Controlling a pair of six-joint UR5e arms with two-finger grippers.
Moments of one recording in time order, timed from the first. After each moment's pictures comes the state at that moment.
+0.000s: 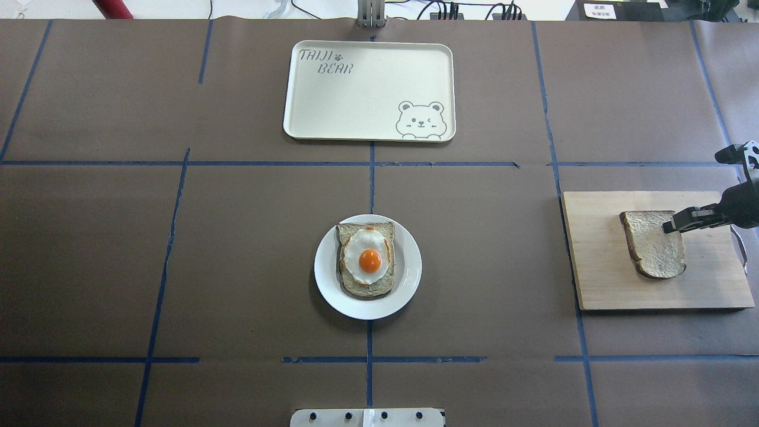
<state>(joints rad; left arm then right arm) -1.57 -1.41 -1.76 -1.50 -2.36 0.14 1.05 -1.67 1.49 -0.66 2.36 0.78</state>
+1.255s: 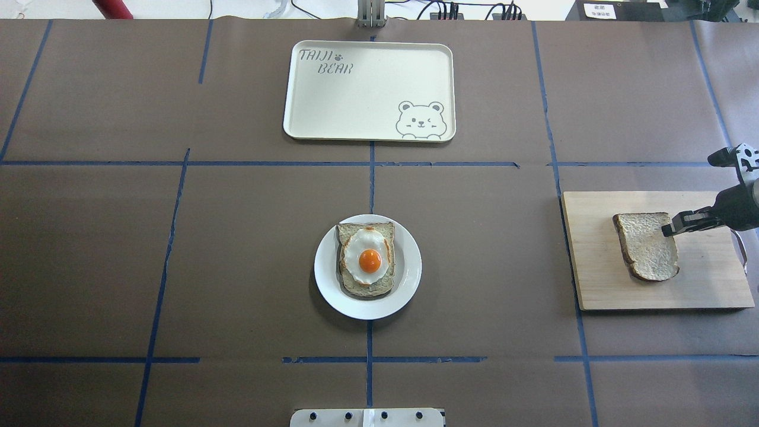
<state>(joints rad) -1.57 -1.41 -1.76 -1.50 -2.35 0.14 1.03 -1.67 1.50 -0.66 2.36 0.78</state>
